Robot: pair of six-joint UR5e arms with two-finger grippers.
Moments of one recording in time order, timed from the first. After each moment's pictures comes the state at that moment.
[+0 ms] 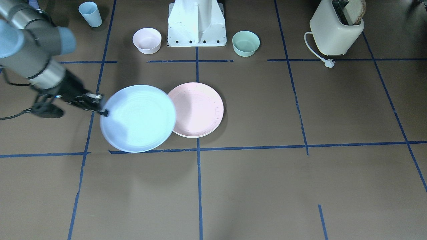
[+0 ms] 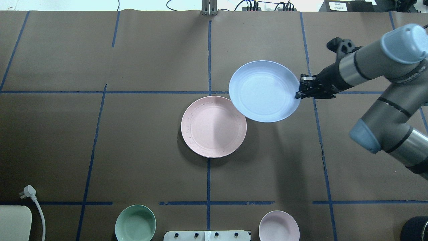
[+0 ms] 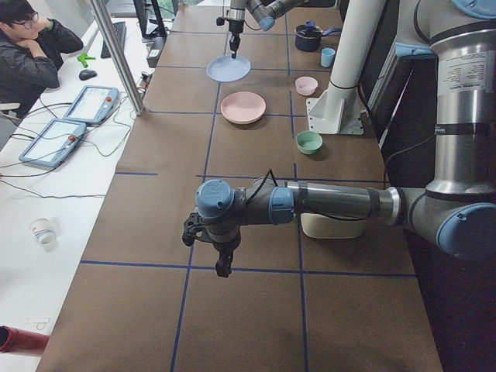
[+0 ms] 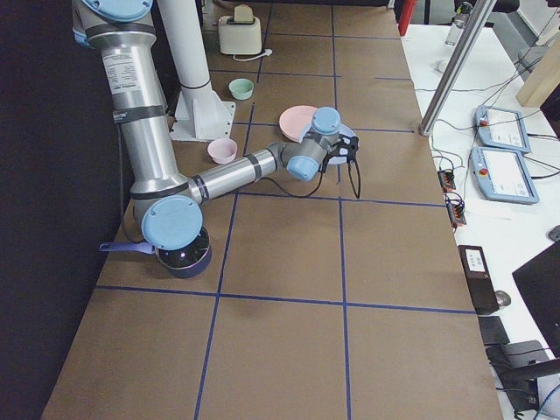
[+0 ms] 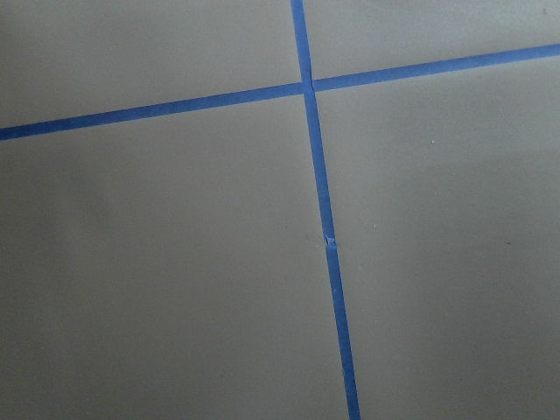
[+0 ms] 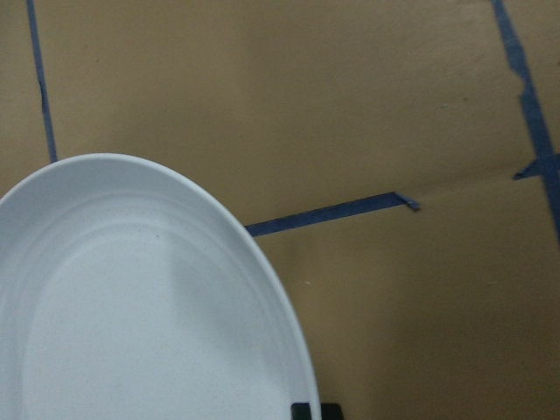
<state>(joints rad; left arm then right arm) -1.58 -1.48 -1.72 -1.44 -2.35 0.20 0.81 -1.26 1.76 -1.04 2.15 1.40</state>
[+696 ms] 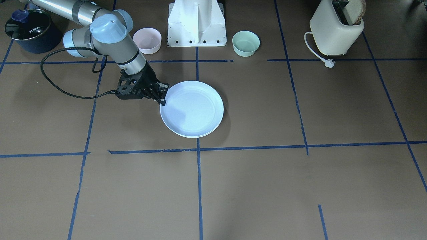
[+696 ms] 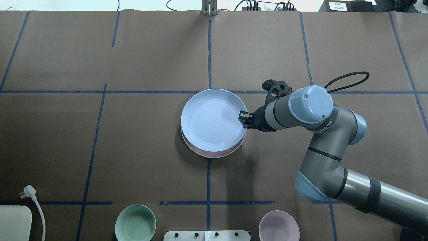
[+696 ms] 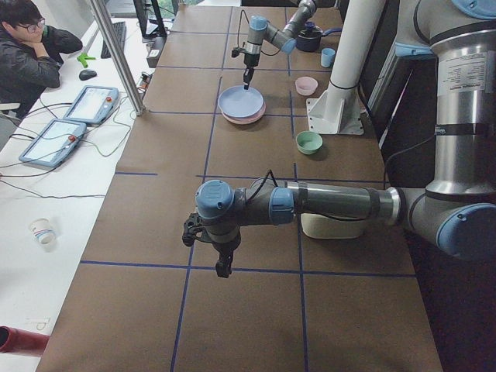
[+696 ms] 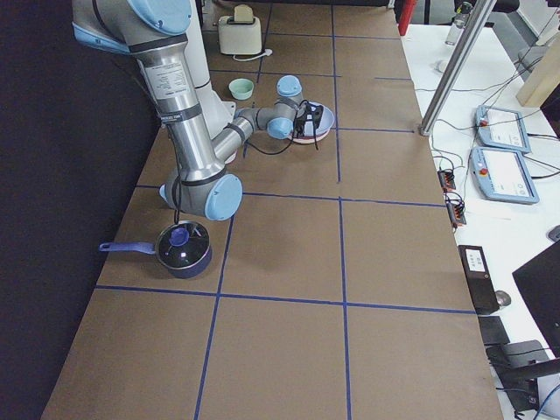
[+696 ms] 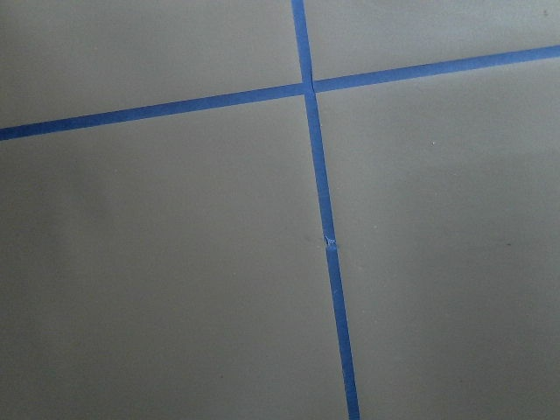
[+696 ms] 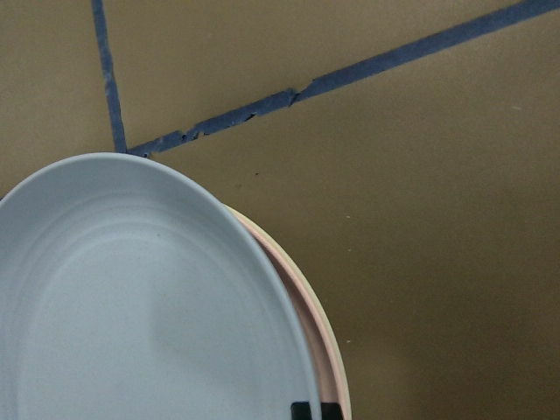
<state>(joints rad) -1.58 -1.48 -1.72 -1.44 -2.35 0.20 0.53 -1.15 1.72 -1.08 1.85 1.54</state>
